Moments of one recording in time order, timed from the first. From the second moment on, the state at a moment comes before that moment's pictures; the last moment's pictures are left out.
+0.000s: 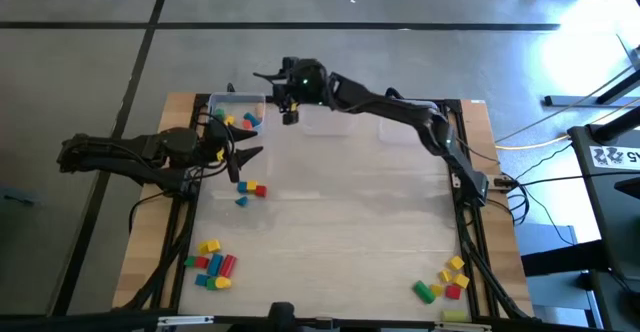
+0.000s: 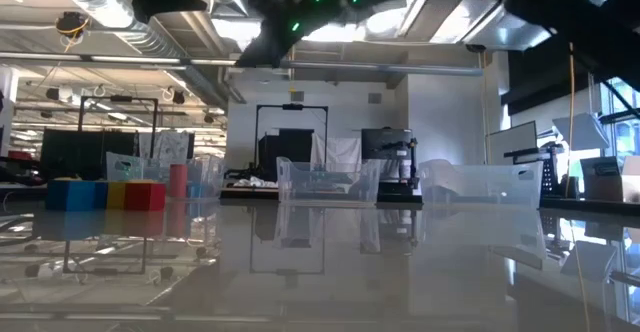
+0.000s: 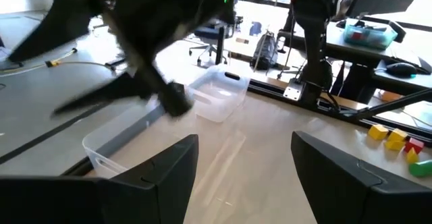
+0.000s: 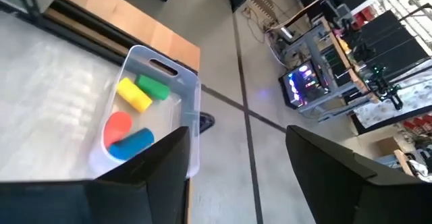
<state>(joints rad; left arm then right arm) -0.06 0.63 0.66 -0.23 -0.48 -0.20 -0.33 2.27 2.27 -0.35 0.03 -0.78</state>
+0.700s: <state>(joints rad) -0.25 0.83 0.81 -0.50 -0.50 -0.36 -0.25 1.97 2.27 -0.99 0.12 -0.87</state>
